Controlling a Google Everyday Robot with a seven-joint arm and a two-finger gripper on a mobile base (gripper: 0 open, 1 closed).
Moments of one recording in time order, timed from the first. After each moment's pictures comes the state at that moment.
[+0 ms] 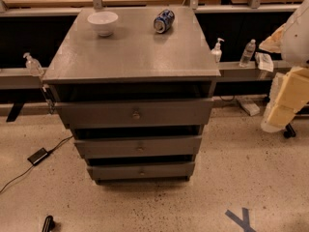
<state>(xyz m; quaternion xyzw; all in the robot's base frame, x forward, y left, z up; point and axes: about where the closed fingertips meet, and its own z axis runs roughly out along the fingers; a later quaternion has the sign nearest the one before) 0.438 -0.214 0.986 -0.60 0.78 -0.05 0.17</state>
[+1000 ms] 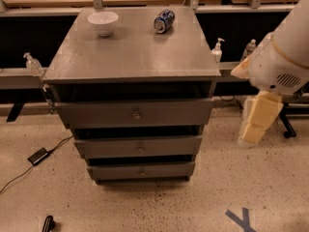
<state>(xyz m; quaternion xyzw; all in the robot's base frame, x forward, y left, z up) 0.447 -0.186 0.923 -0.63 0.76 0.02 0.15</state>
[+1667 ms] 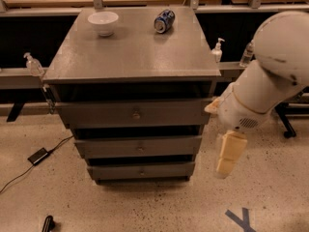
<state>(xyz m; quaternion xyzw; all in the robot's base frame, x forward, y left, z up) 0.438 -0.151 0.826 -0.66 0.73 0.07 0.13</state>
